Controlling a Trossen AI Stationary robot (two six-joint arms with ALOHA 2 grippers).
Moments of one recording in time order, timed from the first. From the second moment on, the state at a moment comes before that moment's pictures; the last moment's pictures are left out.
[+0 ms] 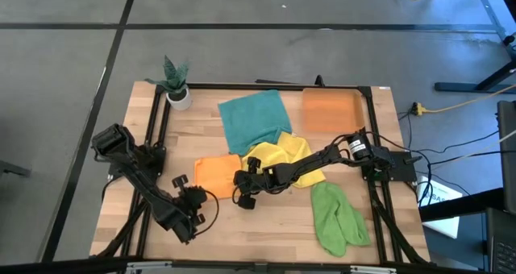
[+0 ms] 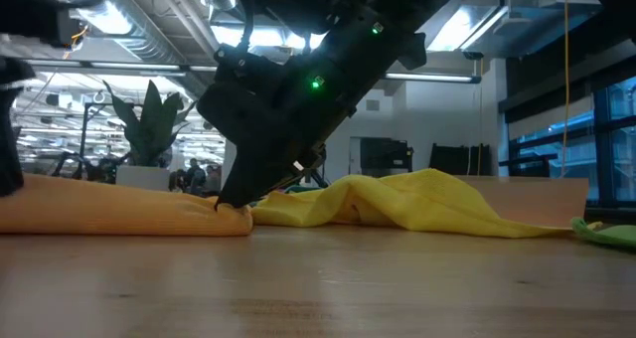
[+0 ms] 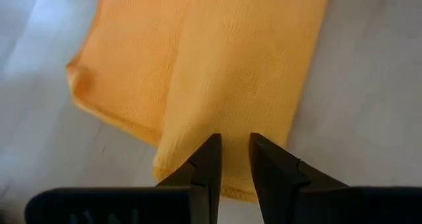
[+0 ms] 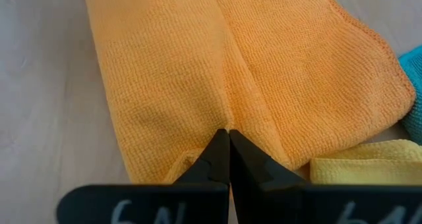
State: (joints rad) left arm -0.86 1.71 0.93 -0.92 -0.53 -1.35; right arm 0.24 2.24 1.52 -0.14 0.31 0.28
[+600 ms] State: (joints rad) left arm -0.86 1.71 0.85 -0.81 -0.51 -1.35; right arm 0.24 2.24 1.52 -0.12 0.23 0.28
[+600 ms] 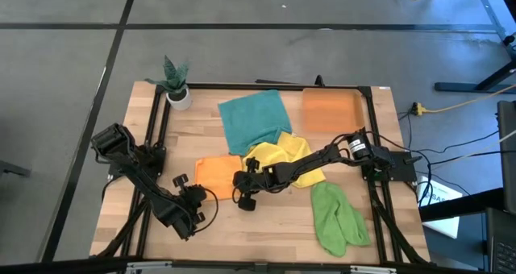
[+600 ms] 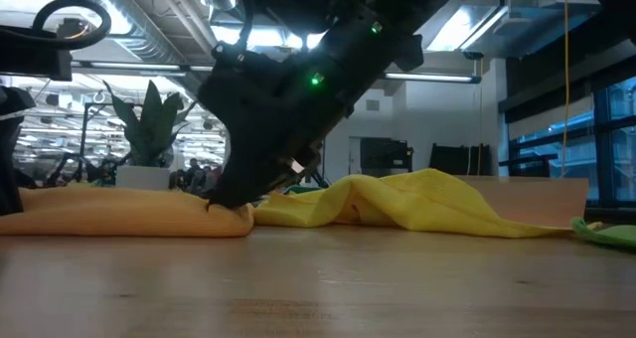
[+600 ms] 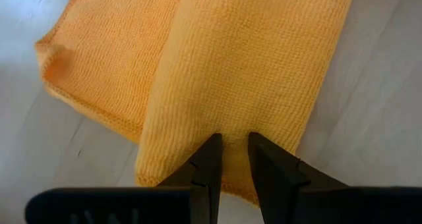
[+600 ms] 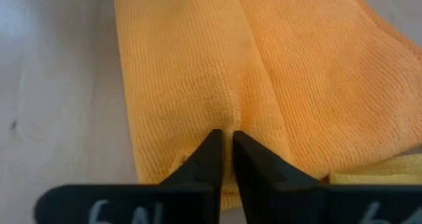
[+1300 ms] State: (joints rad) left arm -0.86 1.71 0.85 -0.80 -0.51 -1.35; right arm 0.26 2.24 1.71 -0.30 0.27 0.10
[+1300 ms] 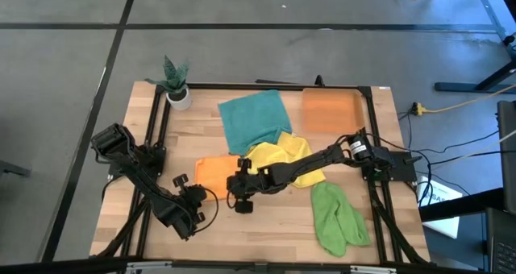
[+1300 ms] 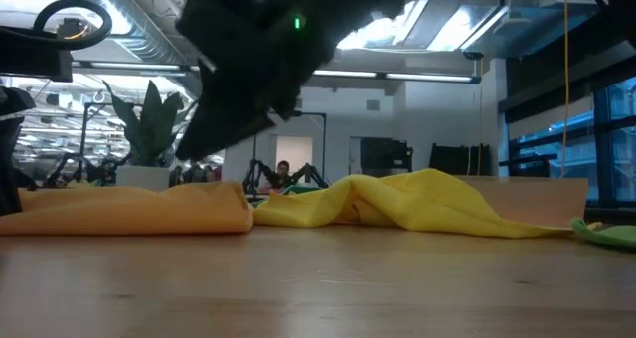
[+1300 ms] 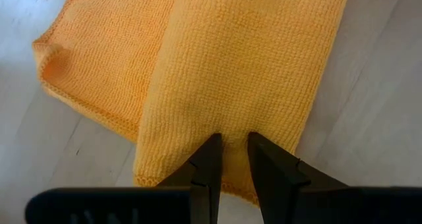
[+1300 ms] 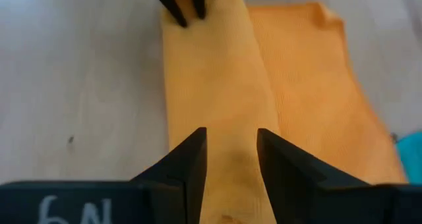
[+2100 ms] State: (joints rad) left arm -0.86 1.71 0.85 -0.80 -0.50 -1.35; right arm 0.36 2.24 1.47 0.01 0.33 -0.37
